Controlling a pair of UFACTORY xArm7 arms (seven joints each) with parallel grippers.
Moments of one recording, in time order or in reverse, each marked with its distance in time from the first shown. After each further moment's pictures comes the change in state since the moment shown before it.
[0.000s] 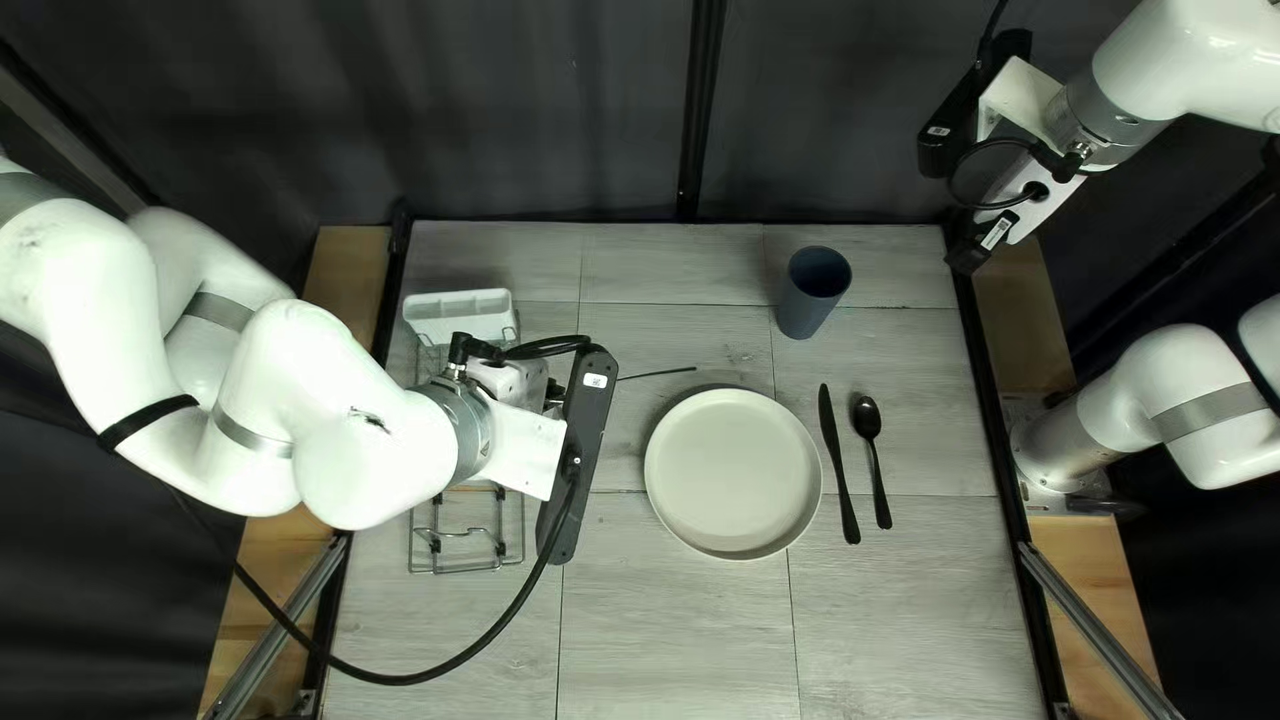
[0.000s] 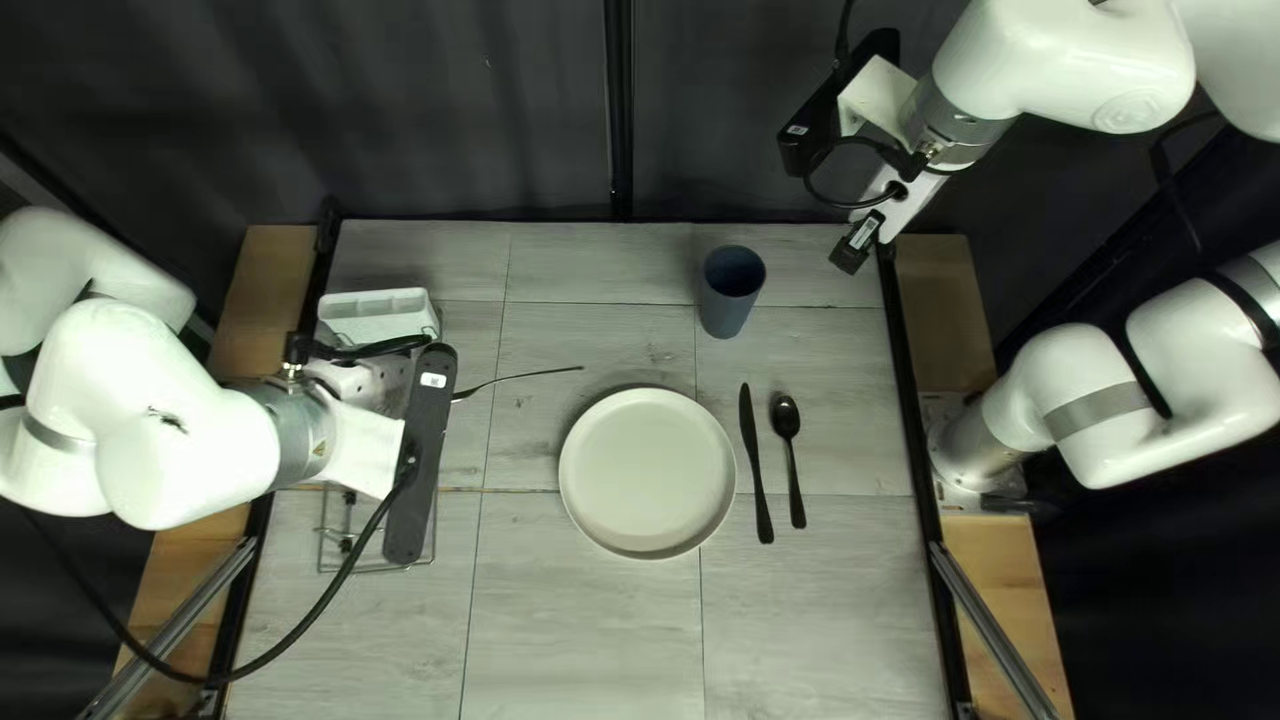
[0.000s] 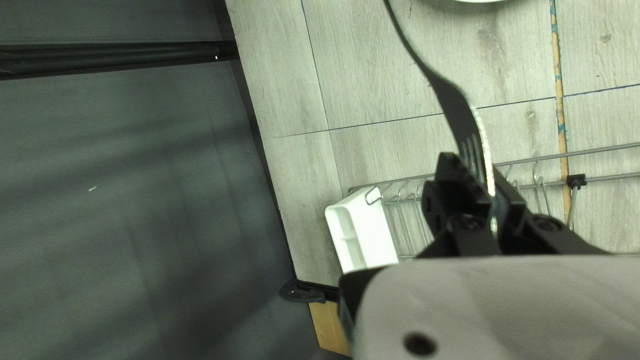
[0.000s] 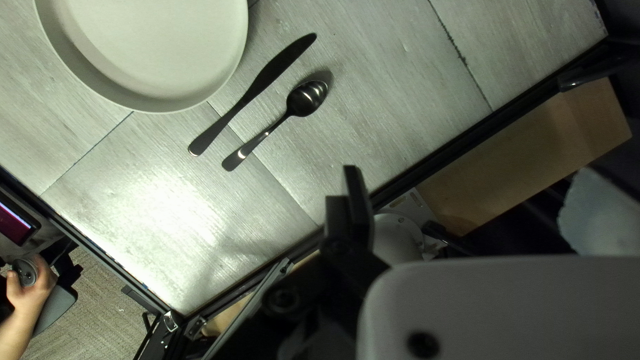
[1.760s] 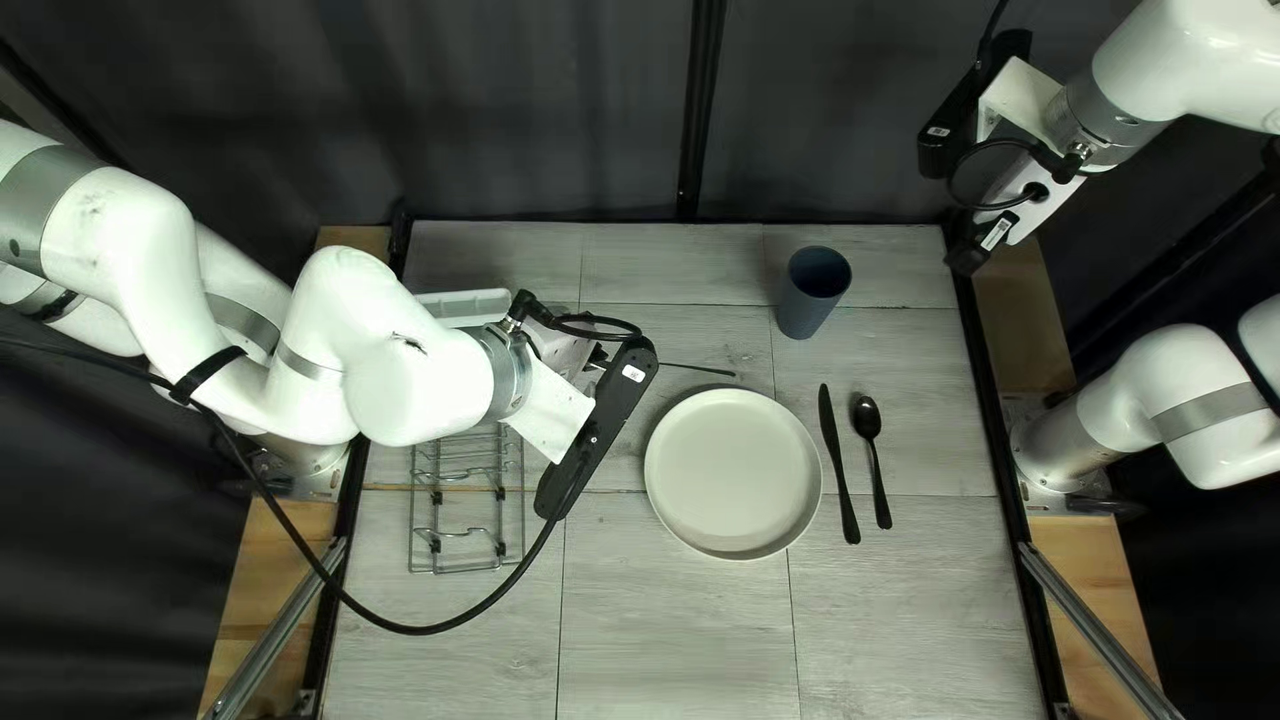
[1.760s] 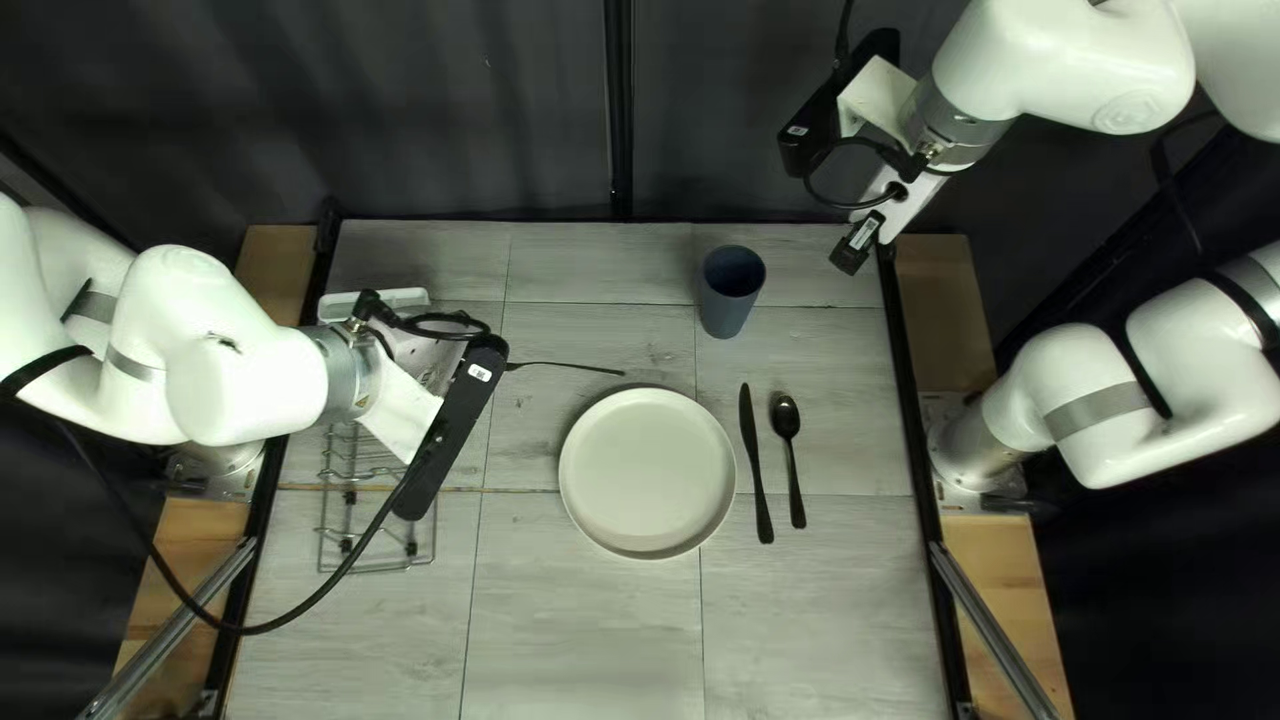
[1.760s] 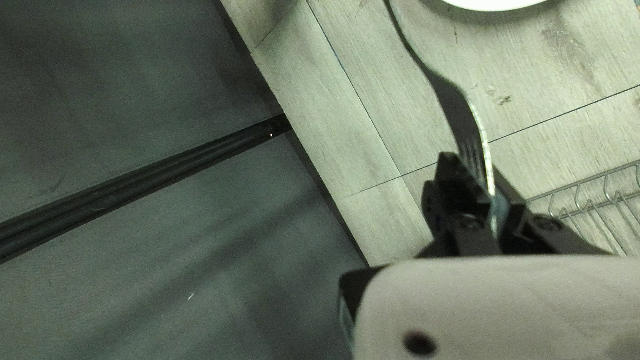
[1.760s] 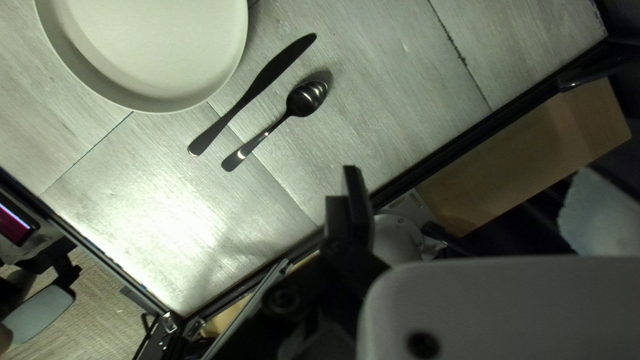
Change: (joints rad) left arm 0.013 -0.025 0.153 -0.104 0.109 -0.242 0.377; right arm -0.003 -0.072 -0.019 -0.068 -0.013 -0.048 -0.024
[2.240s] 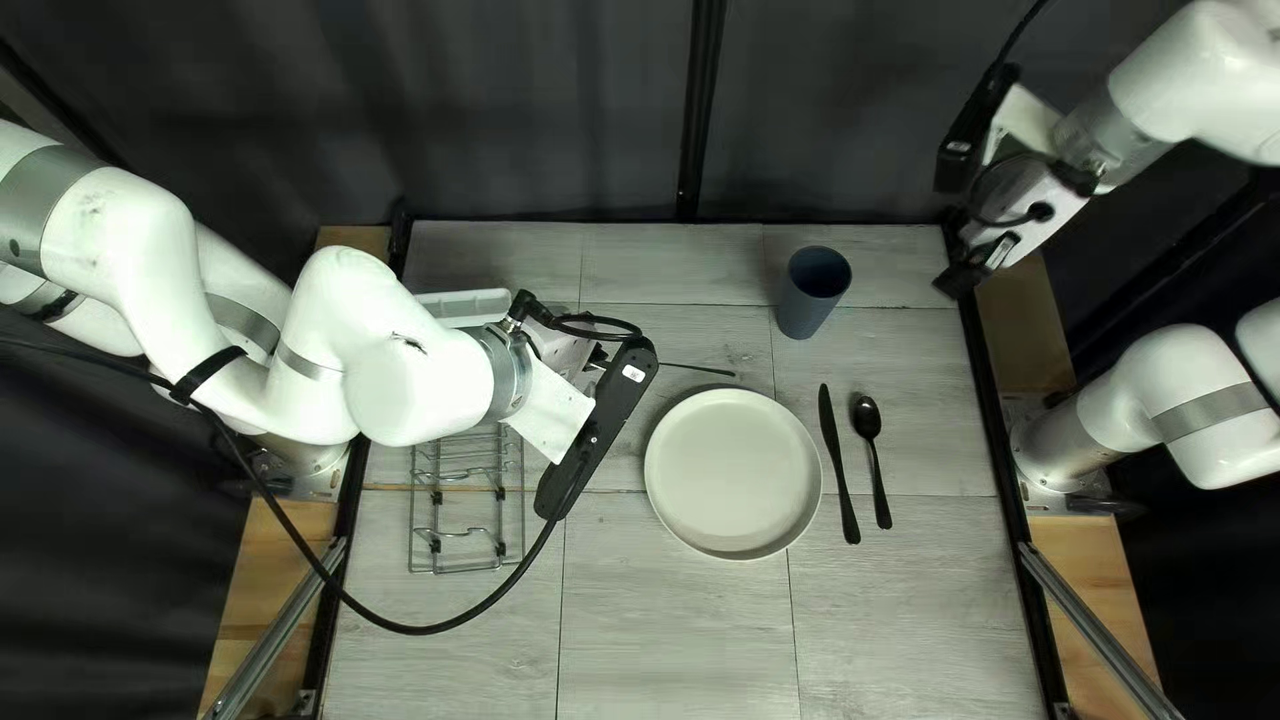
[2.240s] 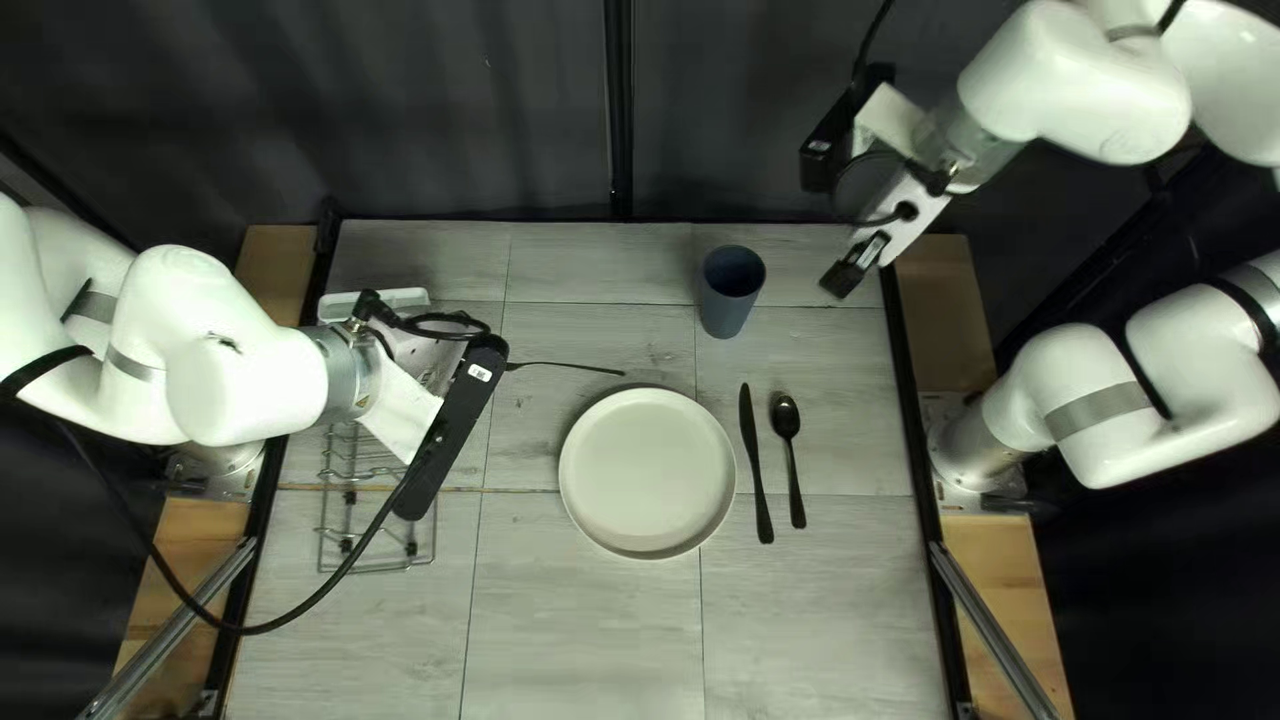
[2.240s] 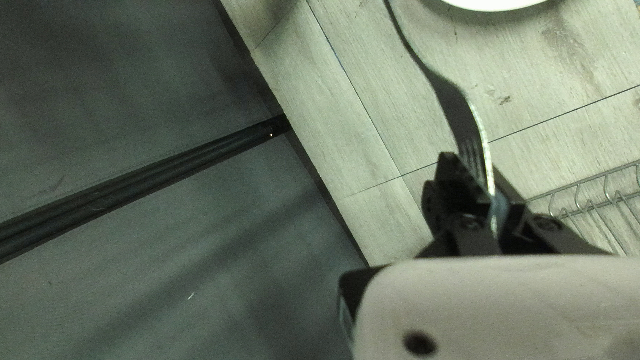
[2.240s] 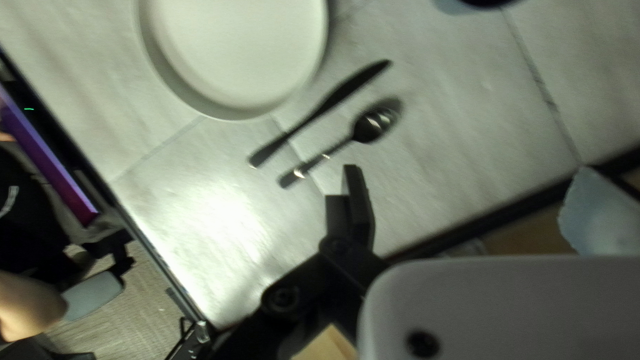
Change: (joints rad) left arm 0.000 0.000 0.000 0.000 0.000 0.000 0.000; right arm 0.080 -0.042 -0.037 -0.168 0.065 -0.289 0.033
